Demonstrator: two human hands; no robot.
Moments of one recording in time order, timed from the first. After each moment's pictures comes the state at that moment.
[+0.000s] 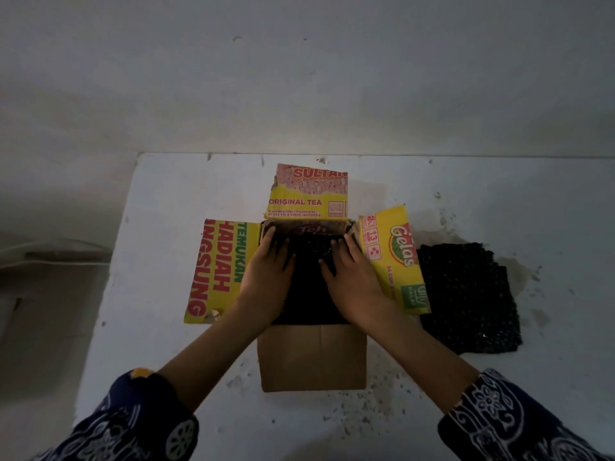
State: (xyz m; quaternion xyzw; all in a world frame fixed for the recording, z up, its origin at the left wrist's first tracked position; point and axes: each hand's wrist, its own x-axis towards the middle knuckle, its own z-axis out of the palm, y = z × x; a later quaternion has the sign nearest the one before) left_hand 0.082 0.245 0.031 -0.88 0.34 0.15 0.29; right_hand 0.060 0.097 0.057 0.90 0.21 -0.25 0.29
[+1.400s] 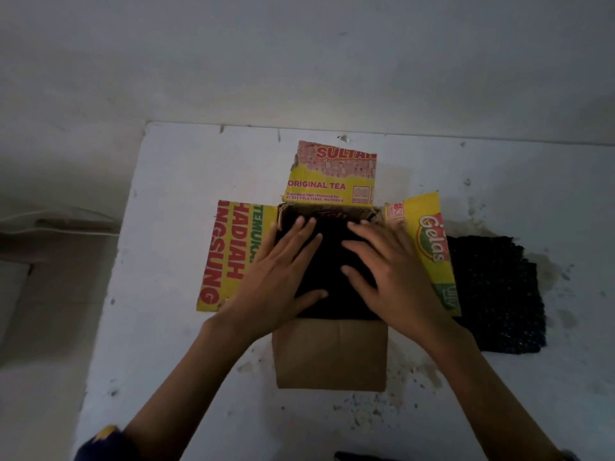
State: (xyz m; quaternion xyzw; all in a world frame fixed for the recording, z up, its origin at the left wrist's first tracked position) left_hand 0.061 0.267 0.059 -0.93 0.30 0.12 -0.17; right_hand 0.040 0.071 0.062 0.98 0.16 0.01 -0.15
